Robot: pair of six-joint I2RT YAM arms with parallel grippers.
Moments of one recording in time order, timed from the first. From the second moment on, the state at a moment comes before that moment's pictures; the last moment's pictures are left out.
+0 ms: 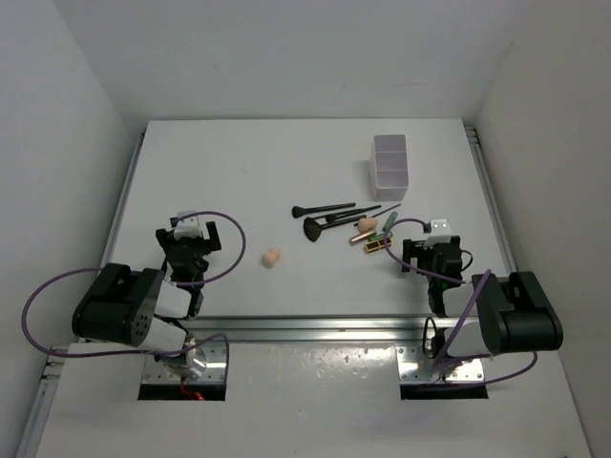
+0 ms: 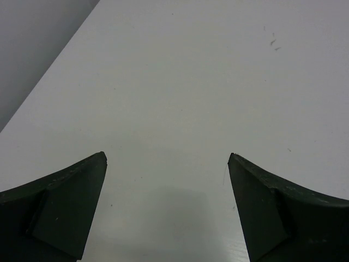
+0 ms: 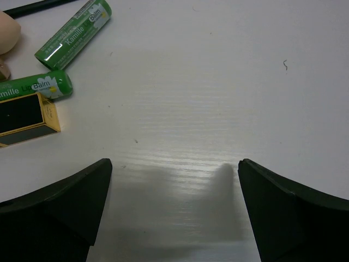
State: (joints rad) left arm -0.12 1.44 0.09 1.29 -0.36 0.02; right arm 0.02 1.41 0.04 0.89 0.07 -0.09
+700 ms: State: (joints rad) left arm -0.24 1.26 0.83 0.17 0.04 0.55; right arm 0.02 1.22 0.68 -0.08 0.22 -0.17
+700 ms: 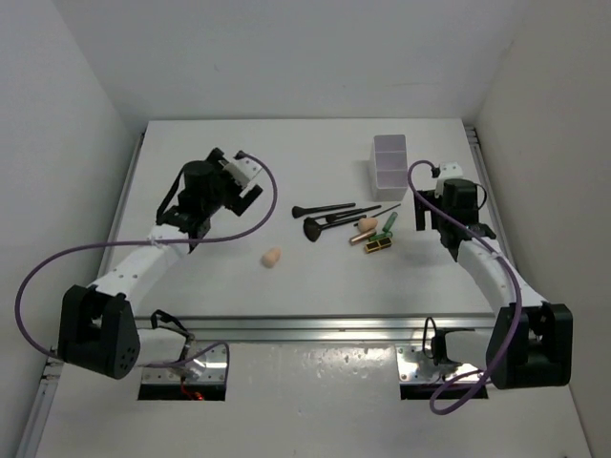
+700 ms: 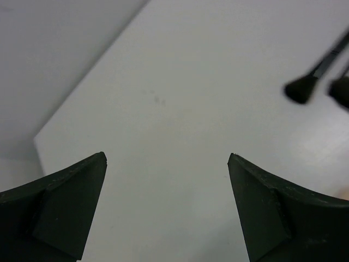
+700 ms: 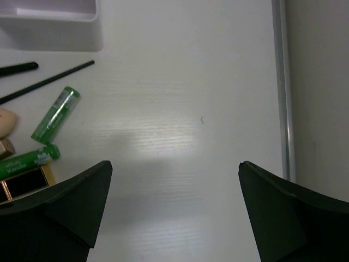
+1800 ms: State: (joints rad) left arm -0.54 1.74 1.06 -0.52 0.09 0.14; right arm 0.08 0.83 0.59 -0.62 0.08 -0.02
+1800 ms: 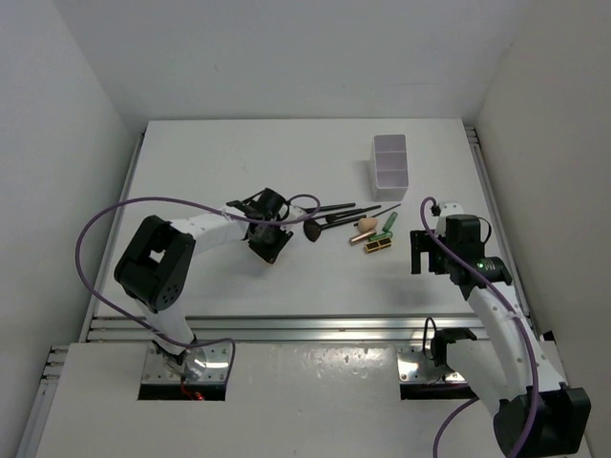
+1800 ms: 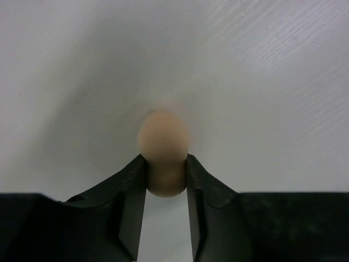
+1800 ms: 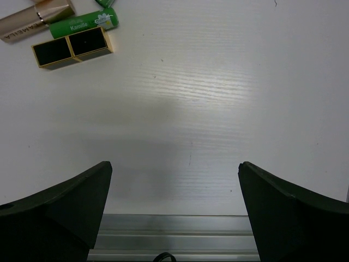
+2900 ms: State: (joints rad) left arm -0.71 2.39 1.97 0.50 0.18 0.04; right arm -0.08 1.04 0.64 -0.39 -0.20 0.02
